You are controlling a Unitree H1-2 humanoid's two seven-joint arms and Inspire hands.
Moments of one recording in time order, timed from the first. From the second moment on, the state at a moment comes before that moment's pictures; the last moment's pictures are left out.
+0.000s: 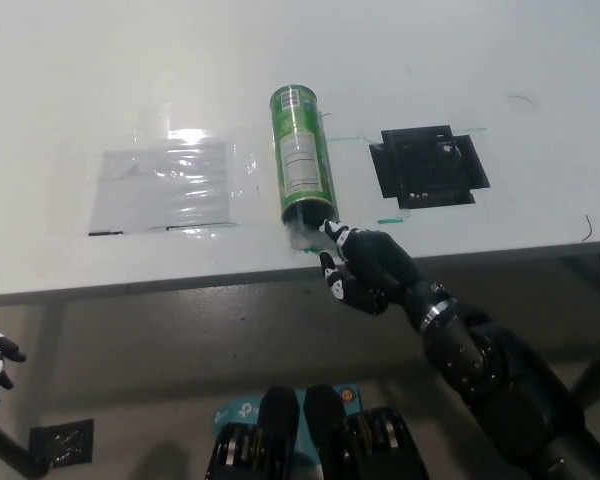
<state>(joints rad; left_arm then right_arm) 0.02 0.44 0.26 -0.22 -0.15 0.42 -0.16 -0.62 -0.14 0.45 0.58 -0.55 -0.25 0.01</state>
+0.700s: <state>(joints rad) 0.02 0.44 0.27 -0.23 -0.15 0.42 -0.16 -0.39 -0.18 0.41 0.25 -0.50 -0.17 0.13</state>
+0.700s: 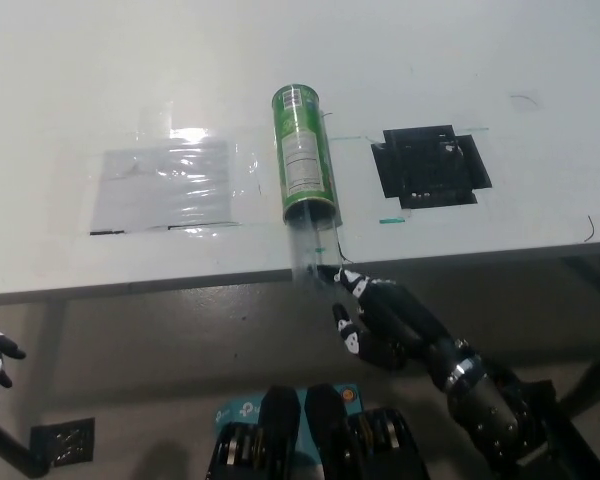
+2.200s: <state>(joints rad) 0.04 0.44 0.27 -0.24 -0.15 0.42 -0.16 -0.26 -0.16 0.38 0.01 -0.45 -0.06 0.19</state>
